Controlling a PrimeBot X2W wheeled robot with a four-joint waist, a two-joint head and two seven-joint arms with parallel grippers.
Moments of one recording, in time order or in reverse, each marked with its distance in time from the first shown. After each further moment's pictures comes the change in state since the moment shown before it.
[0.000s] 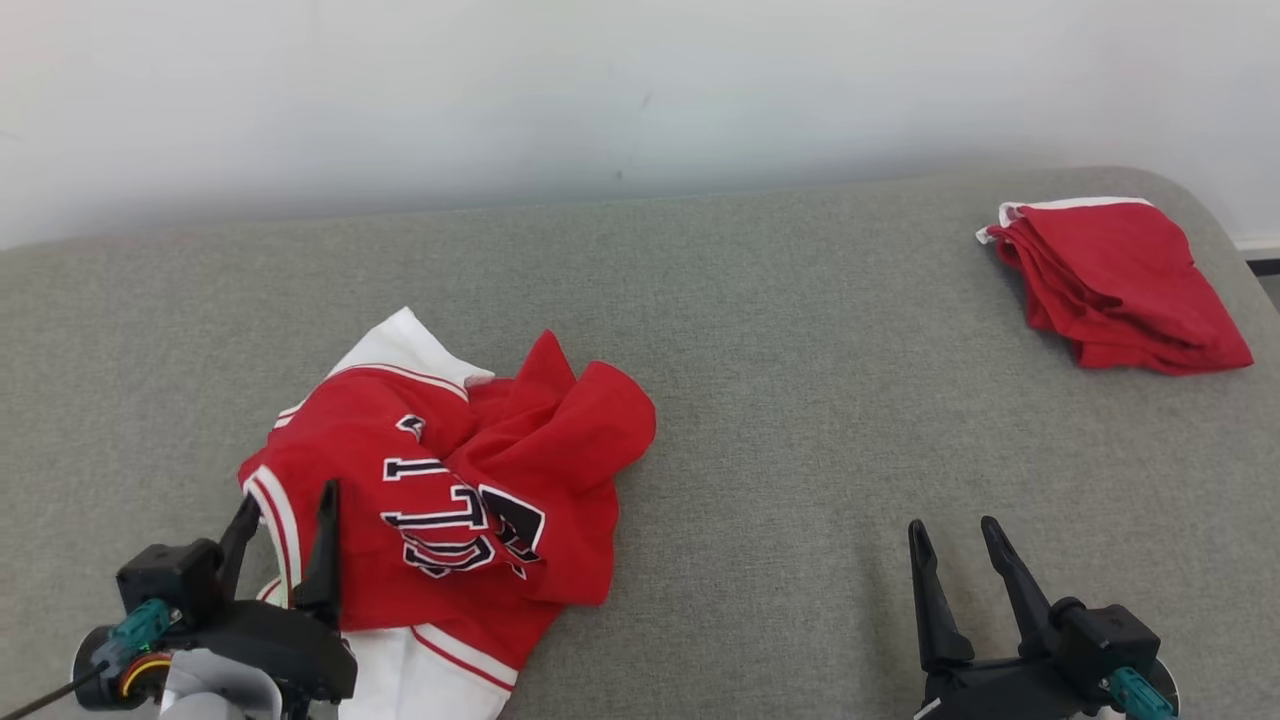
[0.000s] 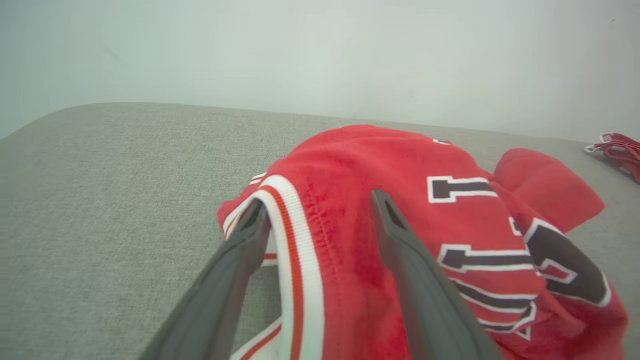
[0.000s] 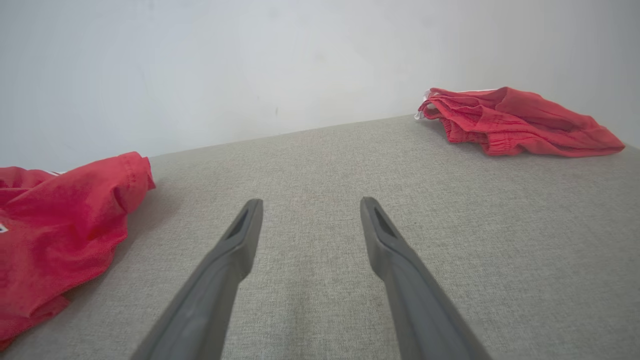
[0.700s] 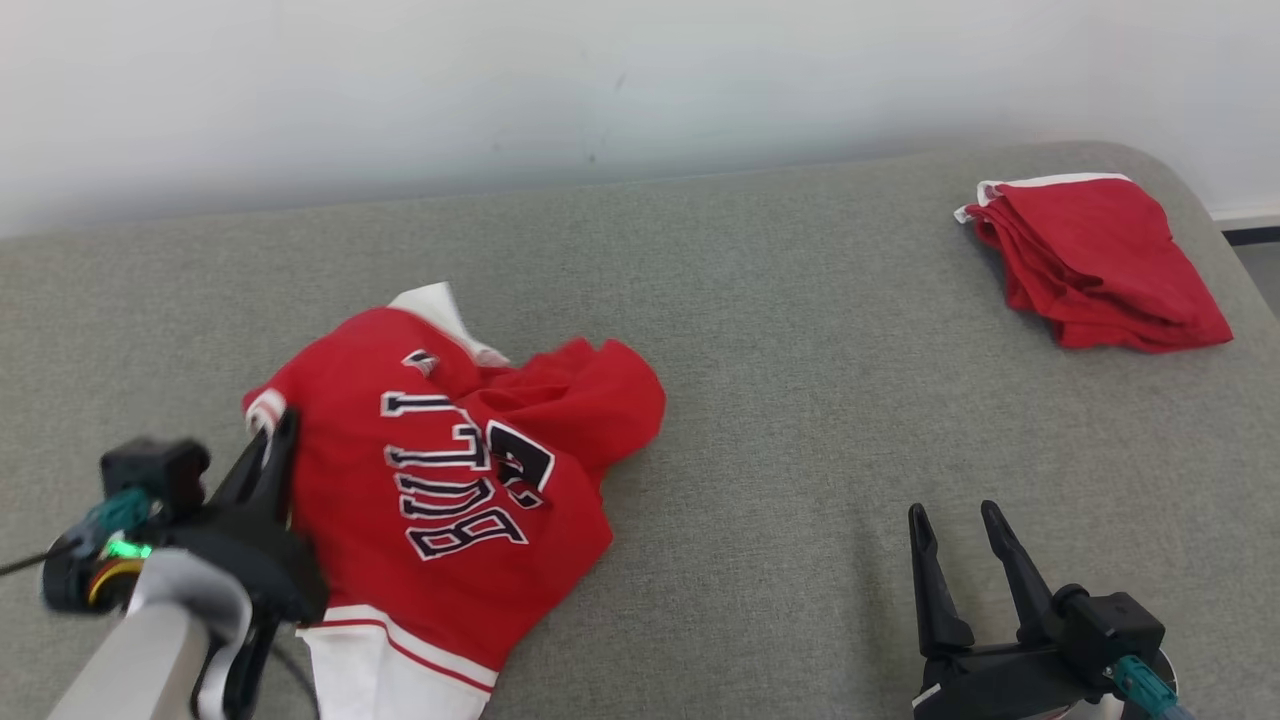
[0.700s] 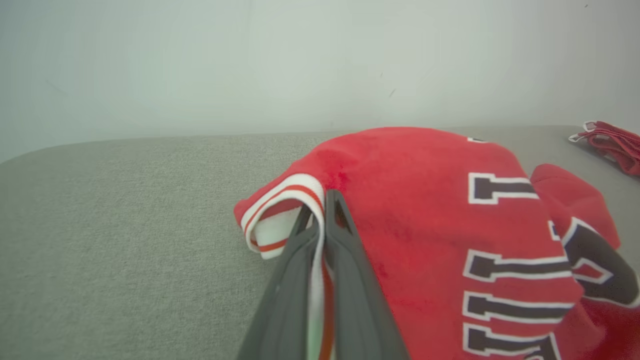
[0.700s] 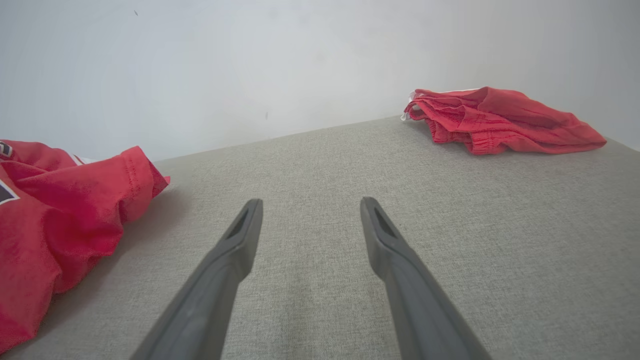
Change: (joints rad) left arm -0.161 0.054 -0.040 0.020 -0.009 -0.043 0.138; right arm -0.015 0.000 0.001 -0.012 0.018 0.000 0.000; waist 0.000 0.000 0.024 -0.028
